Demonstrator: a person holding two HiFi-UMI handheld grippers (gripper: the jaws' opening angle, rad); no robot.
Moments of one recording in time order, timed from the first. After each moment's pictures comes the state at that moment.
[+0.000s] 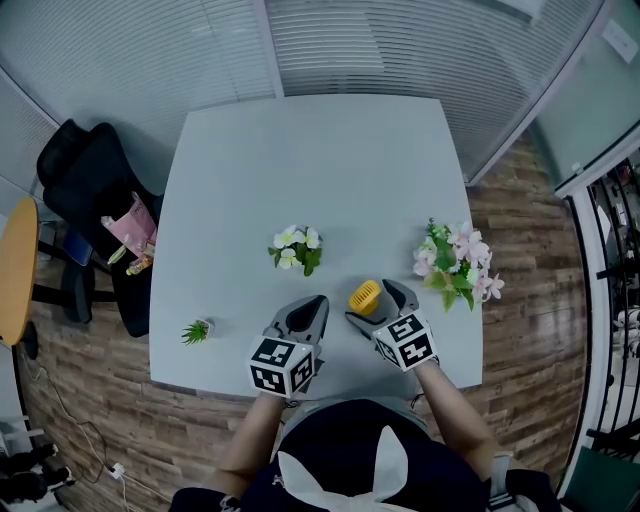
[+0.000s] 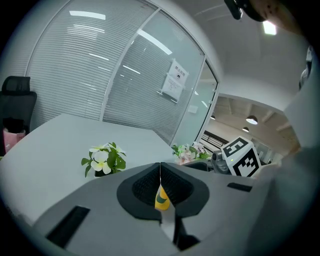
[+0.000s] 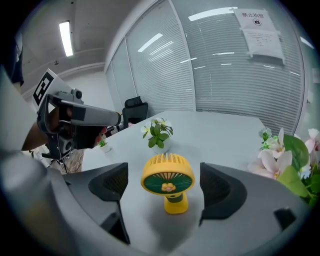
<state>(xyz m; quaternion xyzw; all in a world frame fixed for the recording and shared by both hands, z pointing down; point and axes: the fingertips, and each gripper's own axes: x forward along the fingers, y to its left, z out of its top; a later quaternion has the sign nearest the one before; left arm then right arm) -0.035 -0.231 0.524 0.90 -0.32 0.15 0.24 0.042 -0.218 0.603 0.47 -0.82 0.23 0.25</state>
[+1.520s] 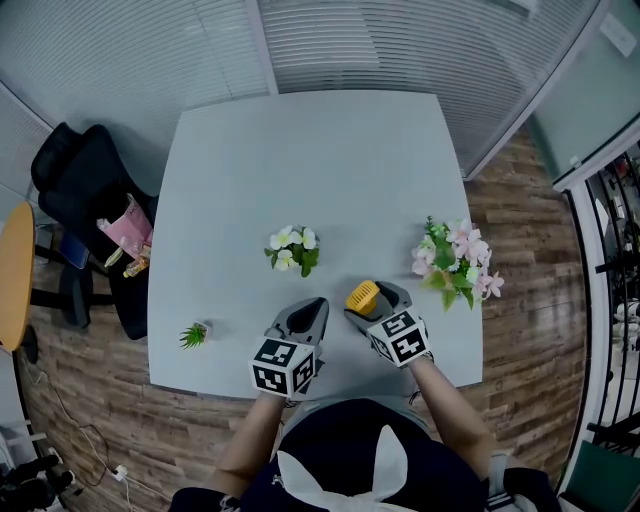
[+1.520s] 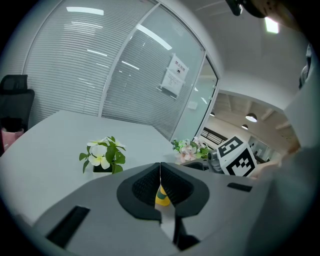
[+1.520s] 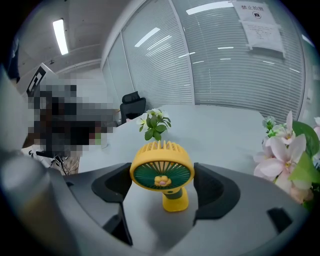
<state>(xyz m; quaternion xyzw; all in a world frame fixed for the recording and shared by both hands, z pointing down) -0.031 -0.230 0.541 0.90 -0.31 0.17 0.25 0.042 -0.221 0.630 0.46 -0.80 0.26 0.27</state>
